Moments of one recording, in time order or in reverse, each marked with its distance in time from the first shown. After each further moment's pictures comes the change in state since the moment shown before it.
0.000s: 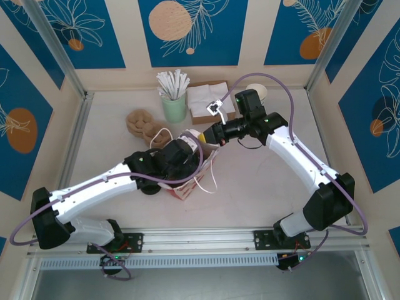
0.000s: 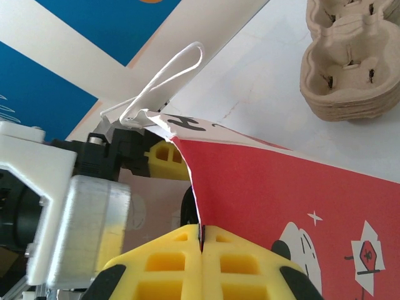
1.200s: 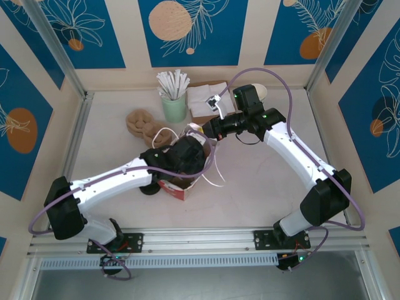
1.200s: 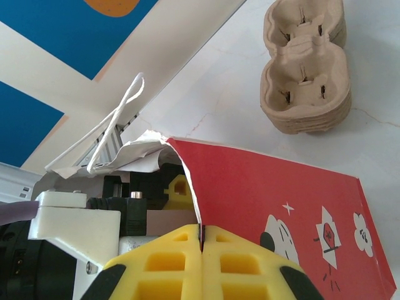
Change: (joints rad) left arm 0.024 0.145 0.021 0.132 -0.044 -0.002; right arm 0.000 0.045 0.068 -0.003 0.112 0.011
